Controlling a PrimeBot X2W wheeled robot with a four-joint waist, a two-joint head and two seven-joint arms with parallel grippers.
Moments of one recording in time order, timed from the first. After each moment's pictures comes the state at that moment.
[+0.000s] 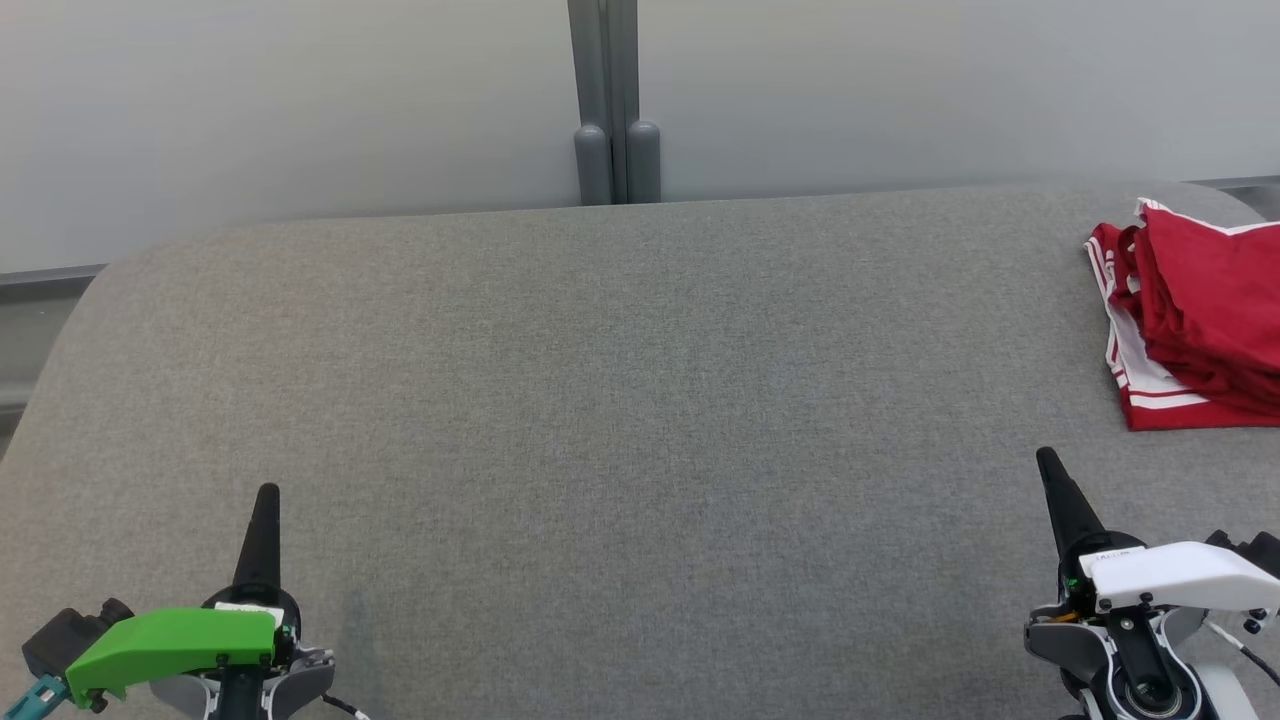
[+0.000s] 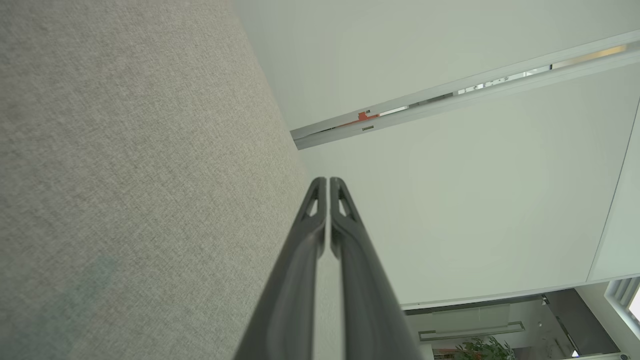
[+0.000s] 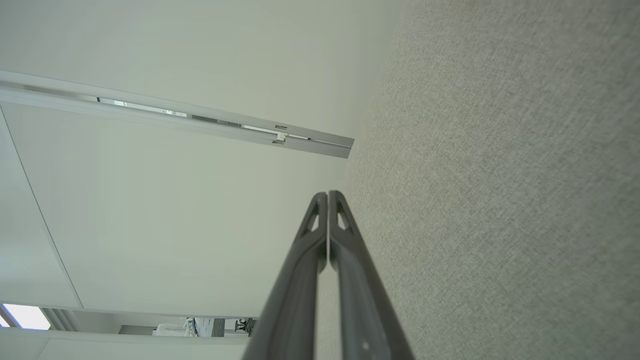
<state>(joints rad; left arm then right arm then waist) -0.07 0.06 0.09 0.25 -1.34 -0.11 0.04 -0.06 -0.07 -0.08 0.22 1.36 0.13 0.03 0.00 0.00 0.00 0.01</state>
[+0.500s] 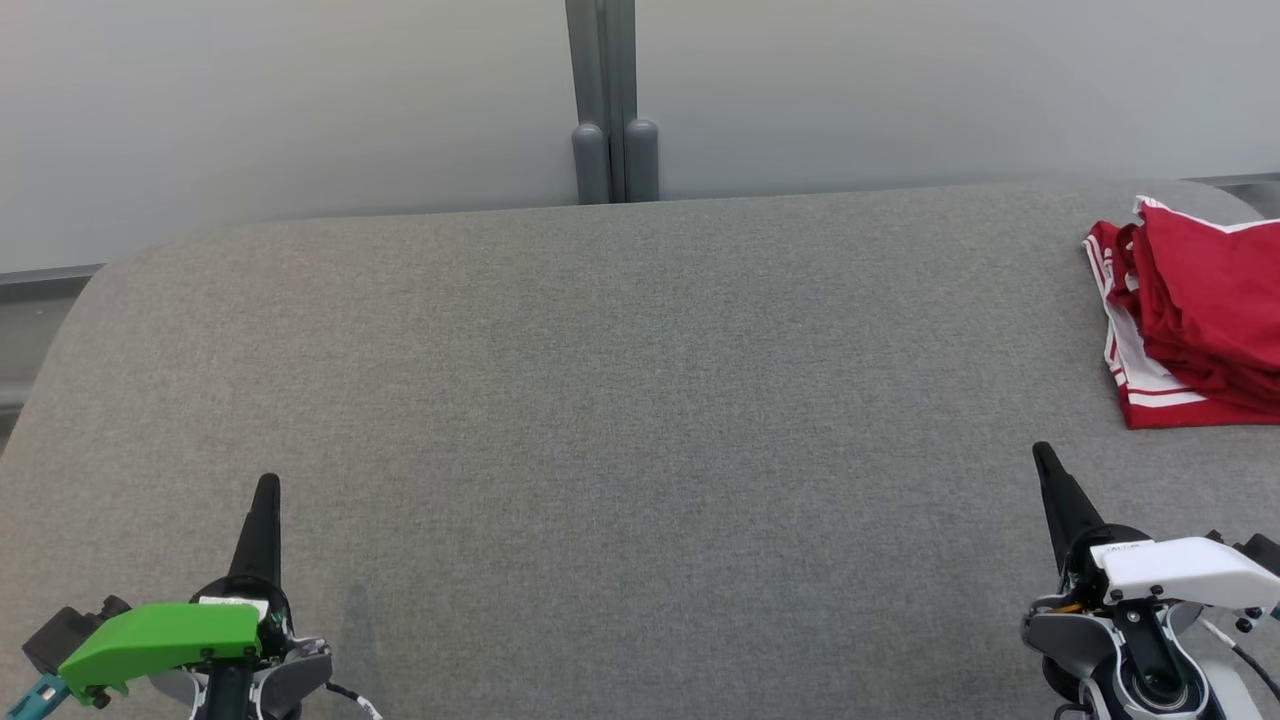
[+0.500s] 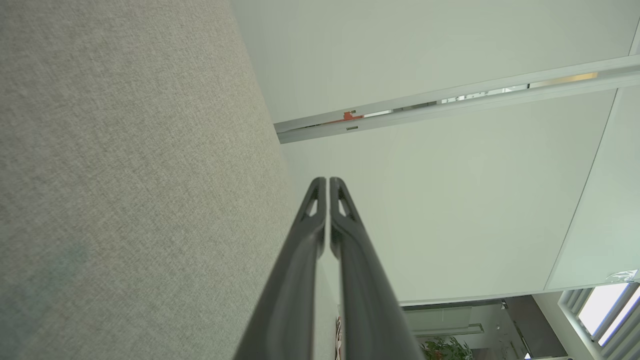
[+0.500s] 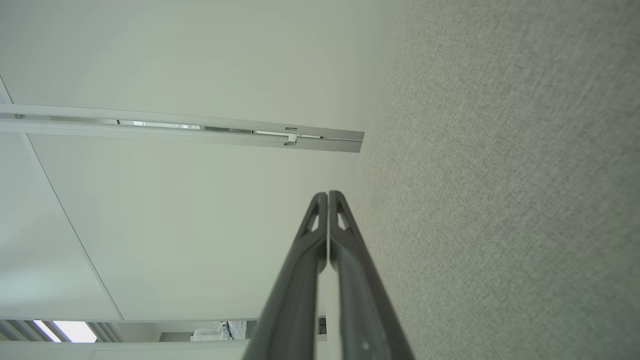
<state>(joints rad) -0.08 0.05 0.10 0.25 -1.46 -0.12 0.08 -0.08 -0.06 -0.09 0.23 1.47 0.13 0.06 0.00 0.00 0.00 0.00</state>
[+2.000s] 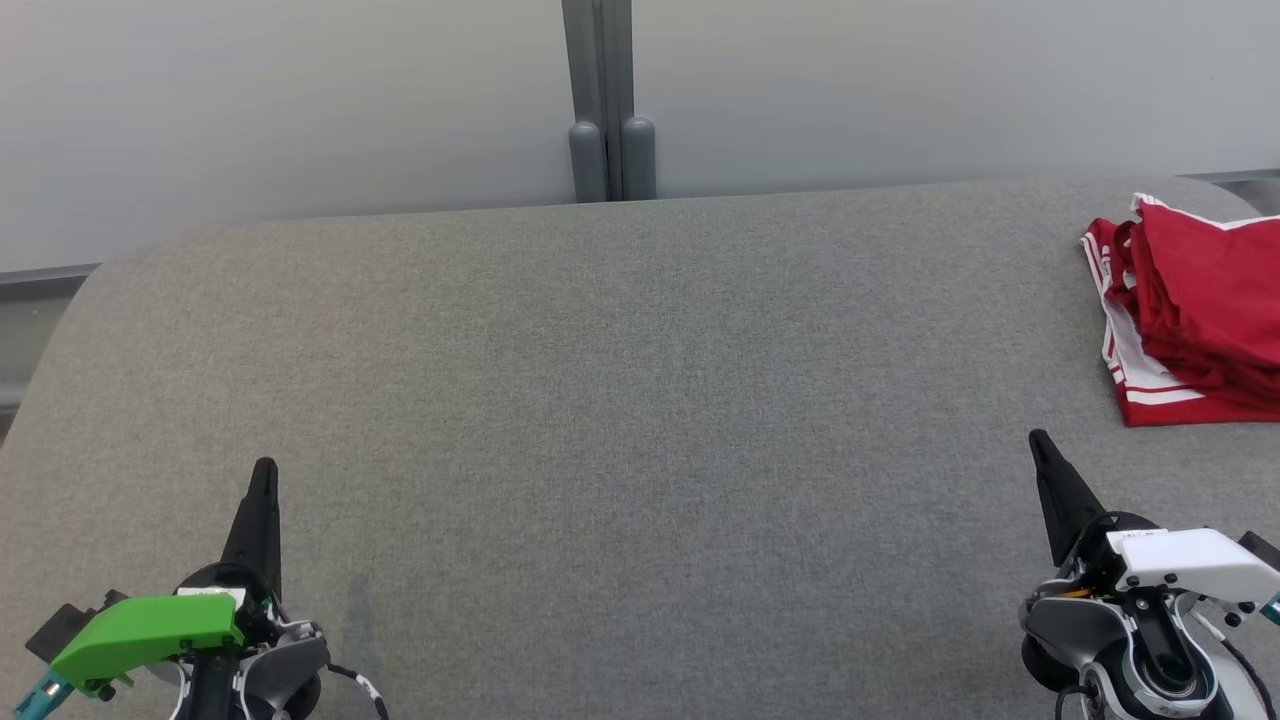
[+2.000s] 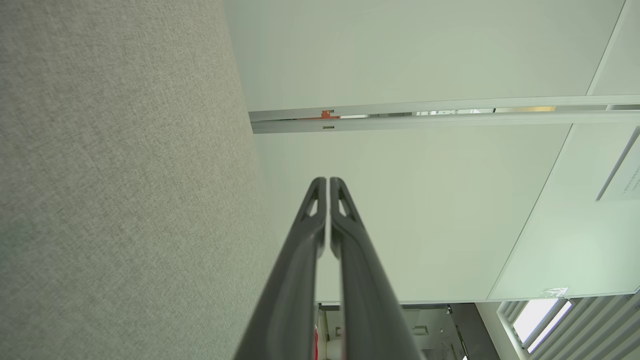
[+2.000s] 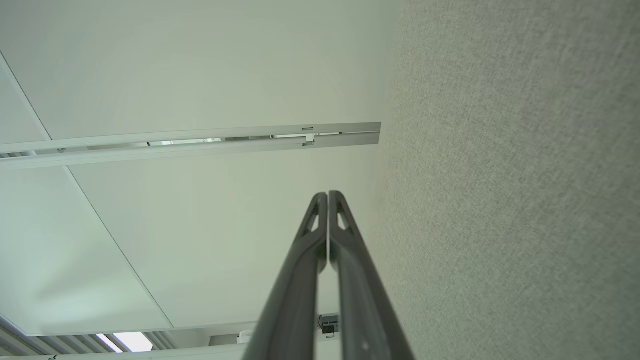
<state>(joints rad) -0.10 0.05 0.11 0.25 -1.61 -0.13 0.11 -0.11 -0.06 -0.11 0.24 1.62 0.13 0.11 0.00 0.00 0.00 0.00</state>
